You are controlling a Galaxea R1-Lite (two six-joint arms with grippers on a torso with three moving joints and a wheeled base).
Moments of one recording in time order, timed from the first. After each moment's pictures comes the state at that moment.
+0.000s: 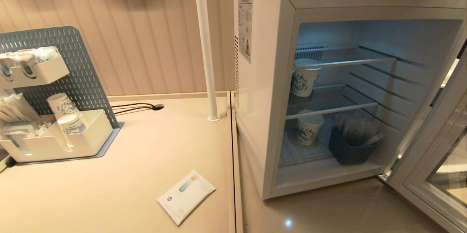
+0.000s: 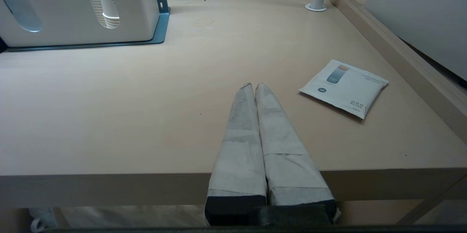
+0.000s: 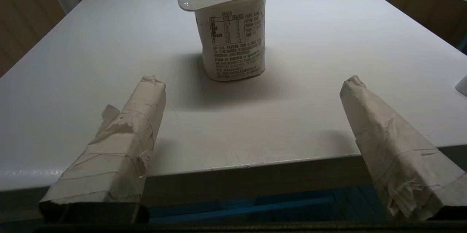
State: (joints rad) left arm 0.00 0.00 0.00 0.00 0.01 -0.03; right arm 0.48 1.54 -1.81 0.33 -0.38 0.03
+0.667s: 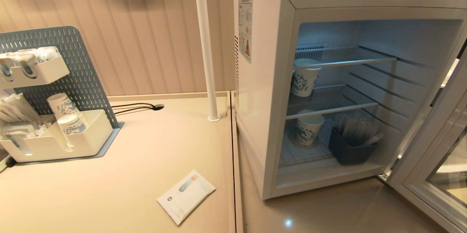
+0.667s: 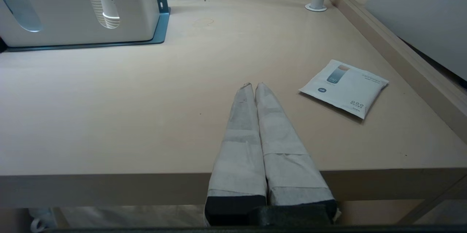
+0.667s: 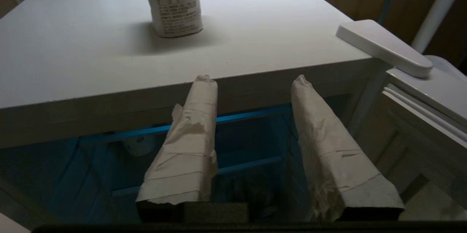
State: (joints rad) left arm 0.00 0.00 0.00 0.00 0.01 -0.03; right arm 0.59 1.31 -1.60 0.33 -0.61 -0.01
